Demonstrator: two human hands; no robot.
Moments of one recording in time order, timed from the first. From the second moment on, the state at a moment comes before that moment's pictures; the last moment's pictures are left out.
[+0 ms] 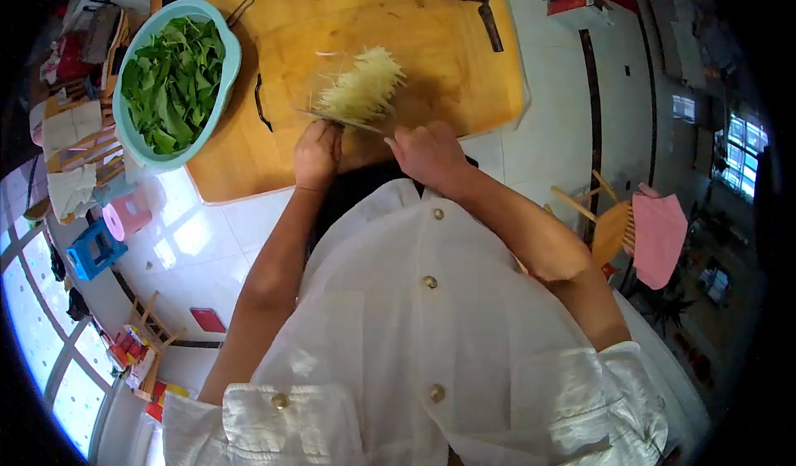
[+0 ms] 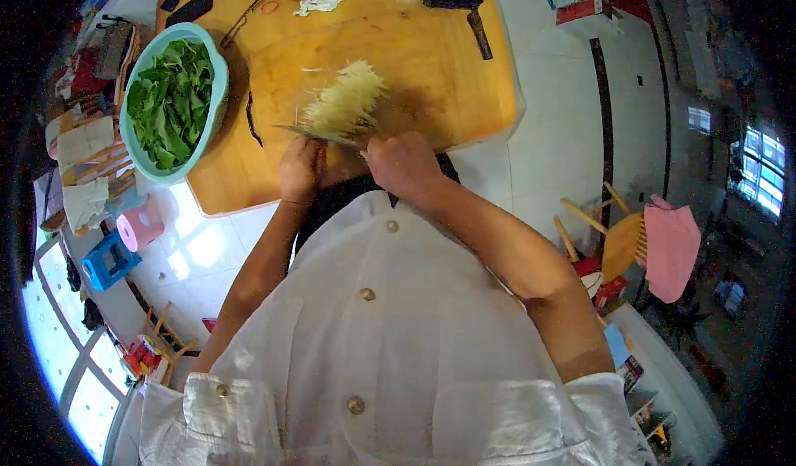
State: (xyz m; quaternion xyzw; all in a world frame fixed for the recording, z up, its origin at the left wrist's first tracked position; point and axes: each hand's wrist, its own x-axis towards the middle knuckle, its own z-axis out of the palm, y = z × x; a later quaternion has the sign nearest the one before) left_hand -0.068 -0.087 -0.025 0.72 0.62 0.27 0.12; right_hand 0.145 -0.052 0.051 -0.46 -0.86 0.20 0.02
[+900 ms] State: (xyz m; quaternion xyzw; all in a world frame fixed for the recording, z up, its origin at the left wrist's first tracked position) left_hand -0.069 -0.092 -0.034 0.72 0.62 0.30 0.12; right_hand 0.149 -0.052 0.049 -0.46 -0.86 0.20 0.00
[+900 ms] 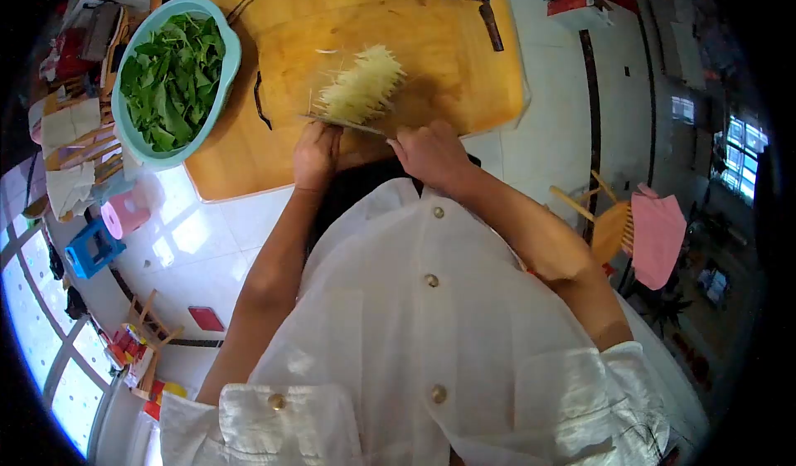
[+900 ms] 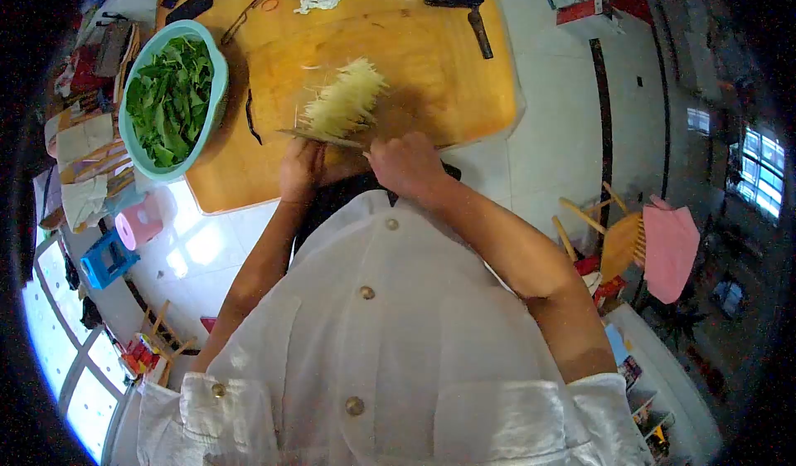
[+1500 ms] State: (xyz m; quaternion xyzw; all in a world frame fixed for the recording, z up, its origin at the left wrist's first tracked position) left_hand -0.069 -0.096 -0.026 0.72 0.64 0.25 0.14; right_hand 0.150 -0.047 0.052 -0.47 -0.85 0.23 -0.06
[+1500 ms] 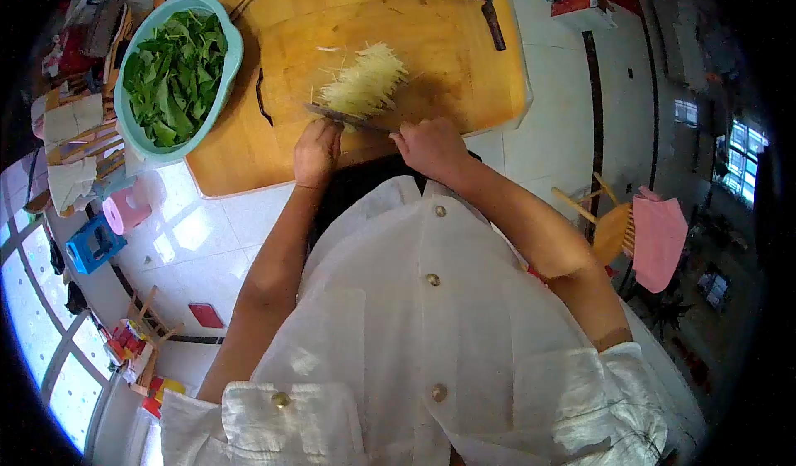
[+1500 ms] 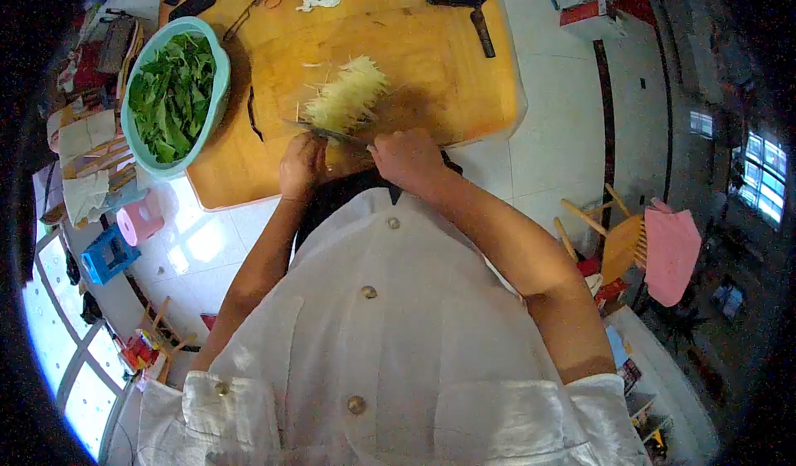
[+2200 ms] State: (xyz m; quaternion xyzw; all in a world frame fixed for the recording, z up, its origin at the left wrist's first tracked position) left_hand -0.060 -0.100 -0.025 0.70 0.65 0.28 0.14; right_hand 0.144 -0.042 0.064 -0.46 -0.84 0.26 -0.07
